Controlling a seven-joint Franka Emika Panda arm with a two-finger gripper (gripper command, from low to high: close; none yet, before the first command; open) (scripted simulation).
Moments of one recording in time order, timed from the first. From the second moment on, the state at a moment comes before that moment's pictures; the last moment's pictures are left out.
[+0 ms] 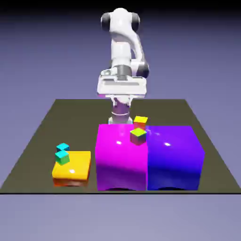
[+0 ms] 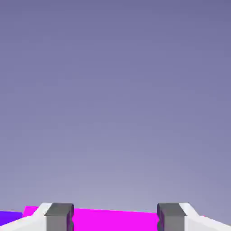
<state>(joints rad) -0.03 -0.53 0.00 -2.80 0.03 3.02 0.79</state>
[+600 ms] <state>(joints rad) -0.70 -0.01 -0.07 -2.68 0.41 2.74 1.48</state>
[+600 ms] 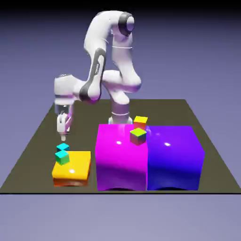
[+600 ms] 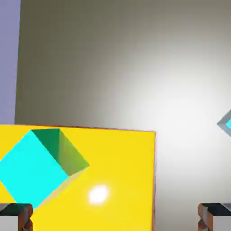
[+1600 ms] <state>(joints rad) -0.62 -0.19 0.13 -2.56 0.48 2.30 1.80</state>
